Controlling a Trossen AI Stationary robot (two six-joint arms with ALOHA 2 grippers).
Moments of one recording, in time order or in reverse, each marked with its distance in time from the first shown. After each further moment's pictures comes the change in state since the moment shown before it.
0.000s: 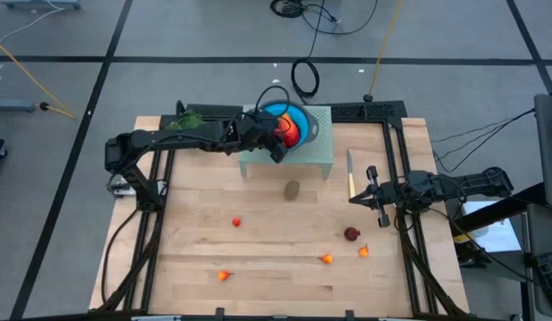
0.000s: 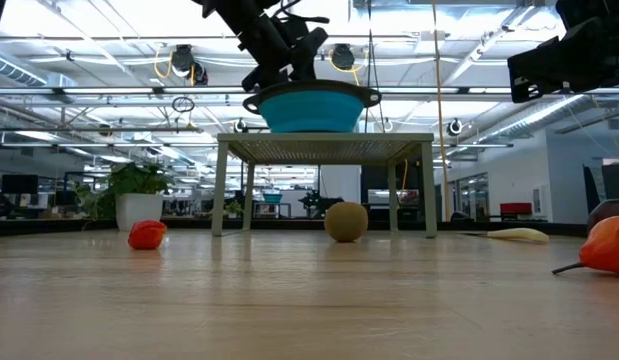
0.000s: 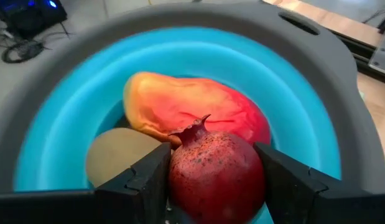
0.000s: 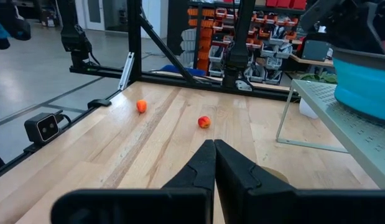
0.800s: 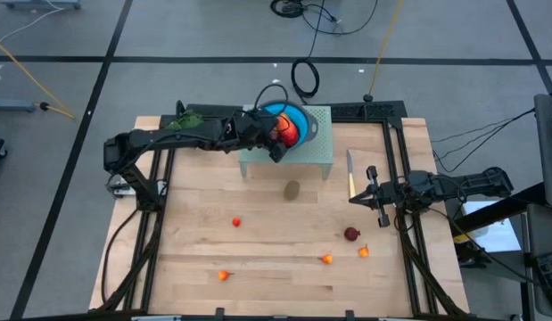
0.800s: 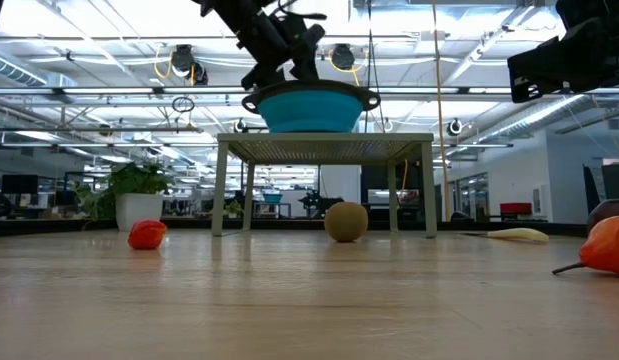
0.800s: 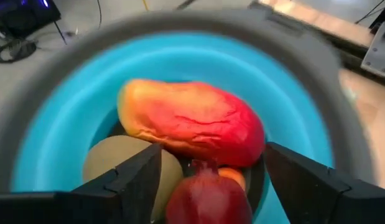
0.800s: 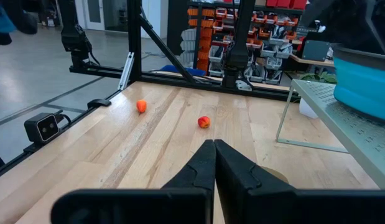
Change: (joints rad) left arm 0.015 -0.016 -0.001 0.000 0.028 0.011; right arm 0.000 0.000 0.000 0.000 0.000 0.000
